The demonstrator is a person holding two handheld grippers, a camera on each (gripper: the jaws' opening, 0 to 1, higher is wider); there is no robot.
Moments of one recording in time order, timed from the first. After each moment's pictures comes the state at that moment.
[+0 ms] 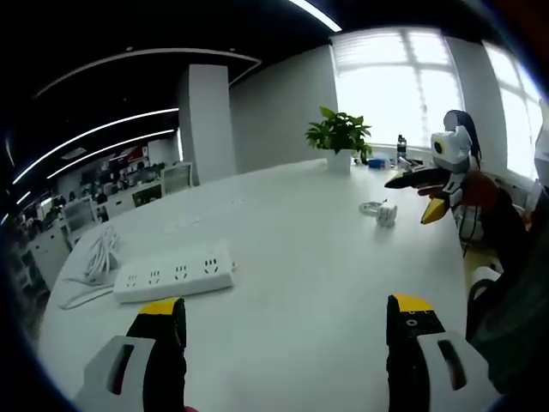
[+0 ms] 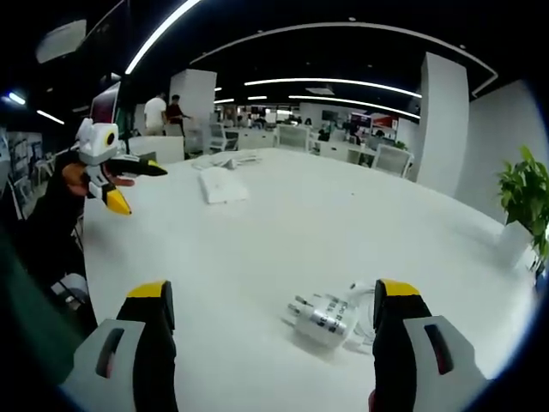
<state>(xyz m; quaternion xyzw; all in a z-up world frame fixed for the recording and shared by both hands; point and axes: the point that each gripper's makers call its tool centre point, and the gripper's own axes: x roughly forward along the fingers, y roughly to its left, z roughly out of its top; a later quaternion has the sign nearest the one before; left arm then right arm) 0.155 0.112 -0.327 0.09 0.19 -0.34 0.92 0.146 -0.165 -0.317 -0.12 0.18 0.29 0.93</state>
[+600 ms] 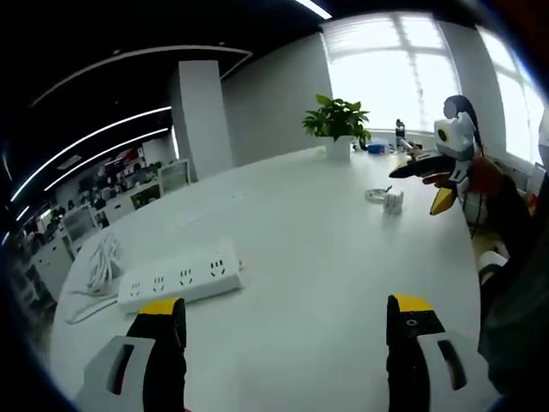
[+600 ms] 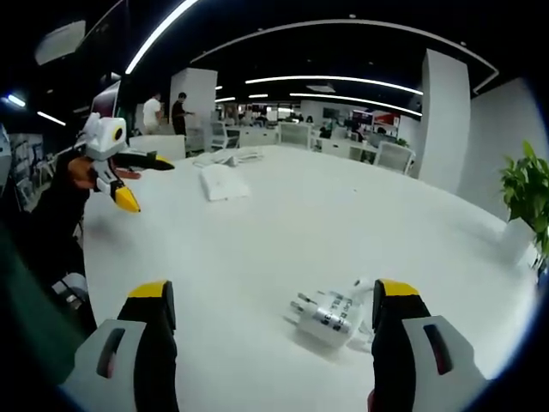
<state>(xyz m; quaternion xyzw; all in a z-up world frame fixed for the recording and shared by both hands) 0.170 0.114 -0.331 0.12 0.21 -0.34 0.91 0.148 -0.164 -0.323 -0.12 0.19 0.29 0.93</state>
